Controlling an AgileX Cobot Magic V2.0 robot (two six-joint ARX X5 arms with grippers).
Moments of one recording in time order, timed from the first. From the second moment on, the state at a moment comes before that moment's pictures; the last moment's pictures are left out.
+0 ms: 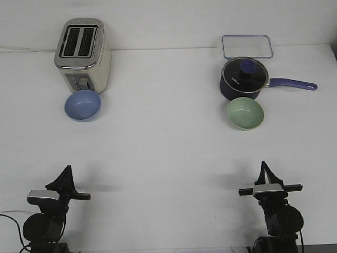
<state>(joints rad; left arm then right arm) -0.02 0.01 0.03 0.10 0.06 0.01 -0.05 0.00 0.01 -0.05 -0.03 -0.24</state>
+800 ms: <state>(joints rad) -0.02 0.01 0.03 0.10 0.06 0.01 -0.05 0.00 0.01 -0.05 -0.03 -0.24</state>
